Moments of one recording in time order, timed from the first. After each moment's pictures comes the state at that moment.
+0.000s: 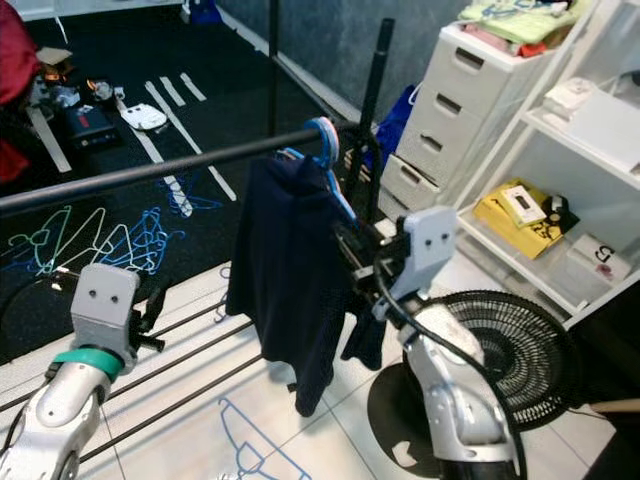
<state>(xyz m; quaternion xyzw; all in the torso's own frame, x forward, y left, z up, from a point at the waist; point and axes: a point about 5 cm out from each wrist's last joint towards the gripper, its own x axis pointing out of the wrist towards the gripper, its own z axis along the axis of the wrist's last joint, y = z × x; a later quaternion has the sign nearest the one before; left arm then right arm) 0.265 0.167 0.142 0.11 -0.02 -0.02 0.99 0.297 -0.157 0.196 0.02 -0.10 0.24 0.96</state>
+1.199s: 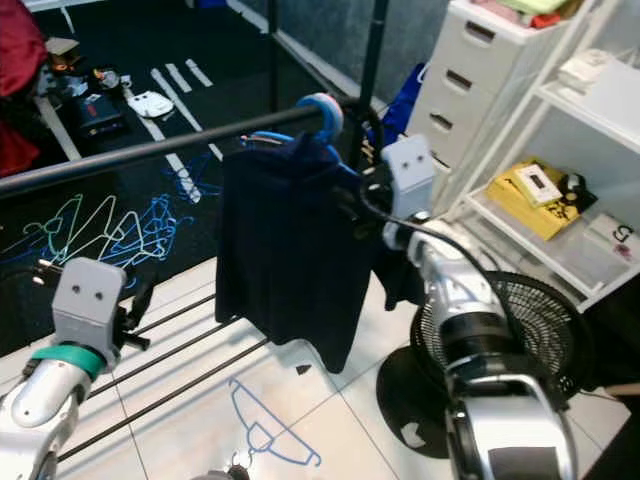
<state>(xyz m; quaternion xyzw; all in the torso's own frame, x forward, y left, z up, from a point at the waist) 0.257 0.182 0.158 0.14 -0.03 -0.02 0.99 0.397 -0.187 0.227 -0.11 -0.05 0.21 0.97</state>
